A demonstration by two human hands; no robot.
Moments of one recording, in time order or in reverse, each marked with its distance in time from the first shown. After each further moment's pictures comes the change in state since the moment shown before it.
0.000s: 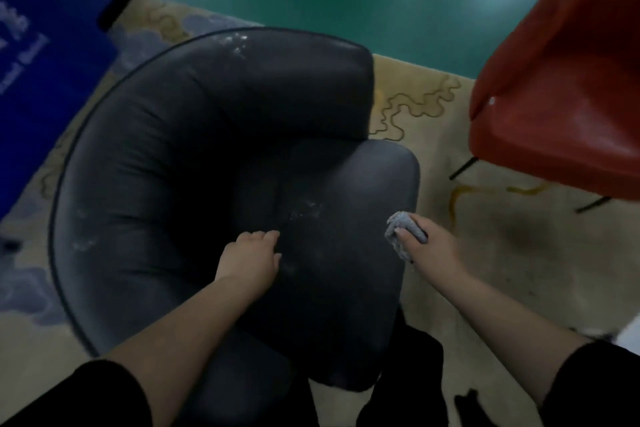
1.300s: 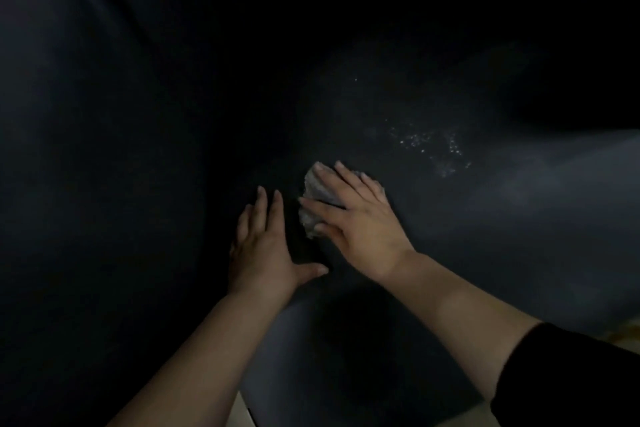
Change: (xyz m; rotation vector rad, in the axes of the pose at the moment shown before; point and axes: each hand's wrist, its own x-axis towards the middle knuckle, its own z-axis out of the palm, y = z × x) left_hand 0.049 0.040 0.299 -0.661 0.105 -0.932; right_hand 0.143 0.132 0.314 -0.612 -0.810 -1.312
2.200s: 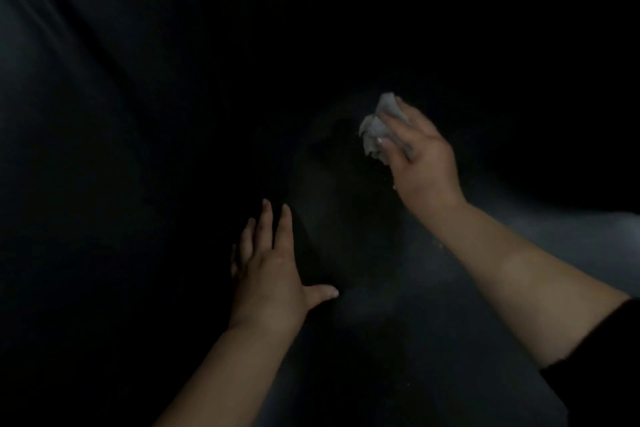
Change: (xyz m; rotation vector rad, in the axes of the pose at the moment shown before) left_hand 0.037 0.039 -0.015 -0.084 0.078 -0.002; right_hand 0.093 0.079 -0.089 0.420 0.459 0.251
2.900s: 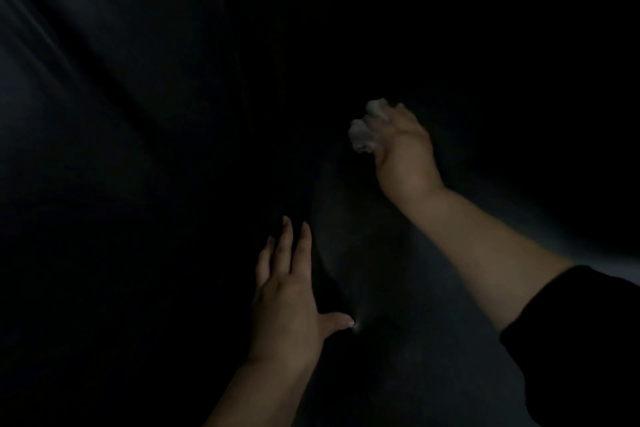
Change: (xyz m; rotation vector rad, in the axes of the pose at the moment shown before) left_hand 0.018 -0.005 0.005 -0.092 0.014 0.001; right_hand 0.068 0.014 0.058 -0.439 -0.201 -0.046
